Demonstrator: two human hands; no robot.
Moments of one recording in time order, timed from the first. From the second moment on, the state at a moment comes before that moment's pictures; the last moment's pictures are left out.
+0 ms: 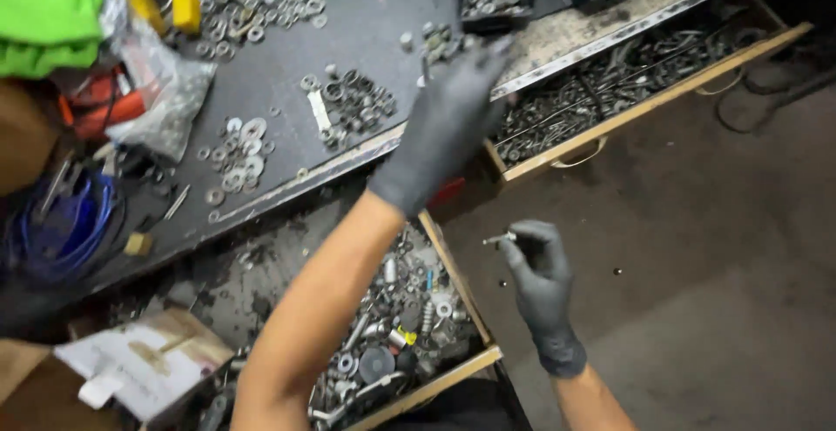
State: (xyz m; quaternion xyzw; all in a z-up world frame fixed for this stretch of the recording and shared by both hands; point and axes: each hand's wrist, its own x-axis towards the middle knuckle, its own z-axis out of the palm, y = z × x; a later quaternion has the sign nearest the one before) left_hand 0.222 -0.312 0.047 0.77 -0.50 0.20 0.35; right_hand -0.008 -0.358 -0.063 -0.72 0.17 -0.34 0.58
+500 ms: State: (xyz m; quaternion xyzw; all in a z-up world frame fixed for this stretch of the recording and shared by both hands) left_hand 0.101 -0.076 -0.060 0.77 -0.19 -0.07 0.60; right_hand 0.059 -0.254 -0.030 -0.84 0.06 -0.07 0.54
